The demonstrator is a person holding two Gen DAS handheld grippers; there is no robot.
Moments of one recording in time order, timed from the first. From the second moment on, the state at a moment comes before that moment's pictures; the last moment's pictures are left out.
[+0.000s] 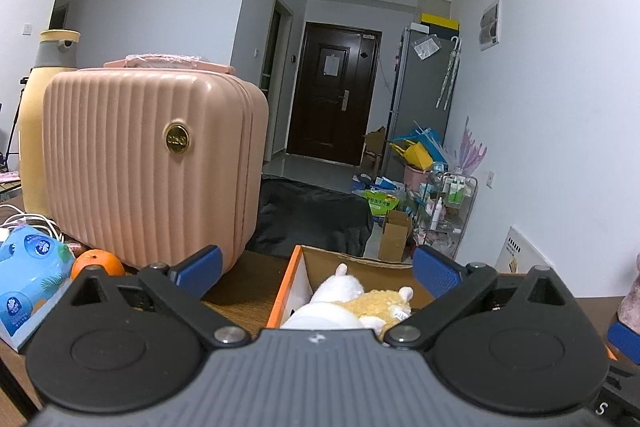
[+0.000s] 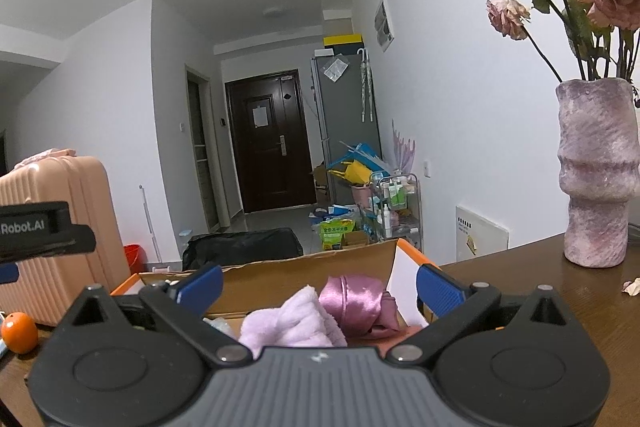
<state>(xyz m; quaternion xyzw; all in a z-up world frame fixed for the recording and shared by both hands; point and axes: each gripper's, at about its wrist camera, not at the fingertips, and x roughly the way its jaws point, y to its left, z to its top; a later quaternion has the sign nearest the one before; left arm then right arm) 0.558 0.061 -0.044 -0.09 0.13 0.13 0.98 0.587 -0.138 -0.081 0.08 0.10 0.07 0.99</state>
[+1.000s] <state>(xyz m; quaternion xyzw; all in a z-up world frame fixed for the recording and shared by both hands) 0.497 0.059 -0.047 -0.07 0.12 0.13 0.98 0.527 -0.153 -0.080 0.05 0.09 0.07 0.99</state>
